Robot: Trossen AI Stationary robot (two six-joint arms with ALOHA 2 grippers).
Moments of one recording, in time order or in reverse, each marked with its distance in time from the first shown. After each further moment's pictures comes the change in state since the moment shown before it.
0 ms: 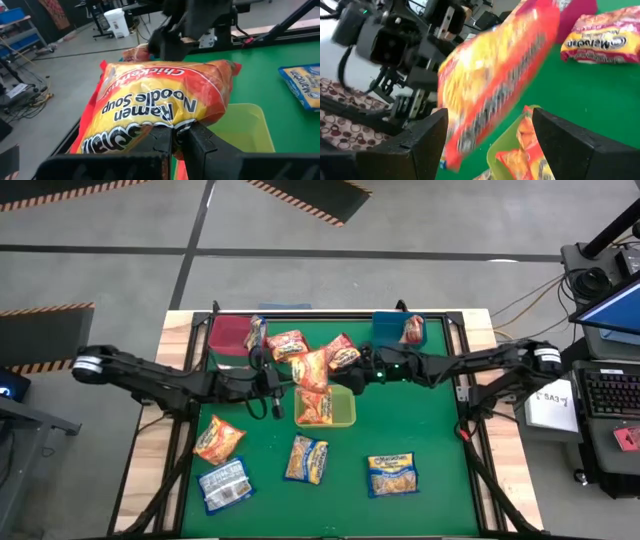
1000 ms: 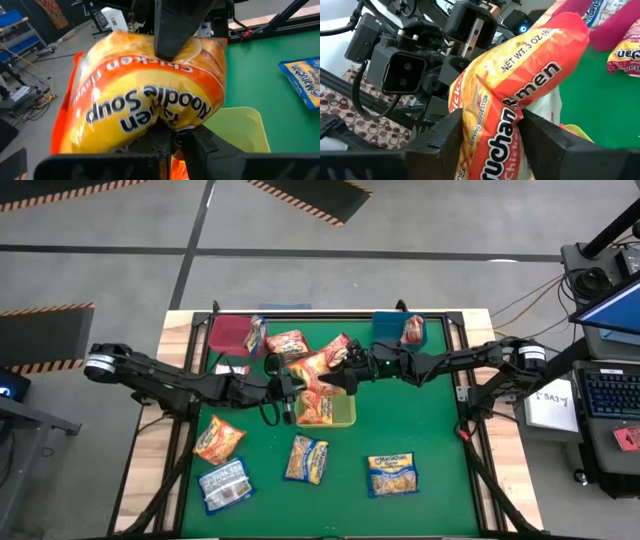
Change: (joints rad) left arm -0.031 0.136 0.115 -0.021 -0.045 0.022; right arm -0.010 0.113 0.068 0.145 -0.131 -0.020
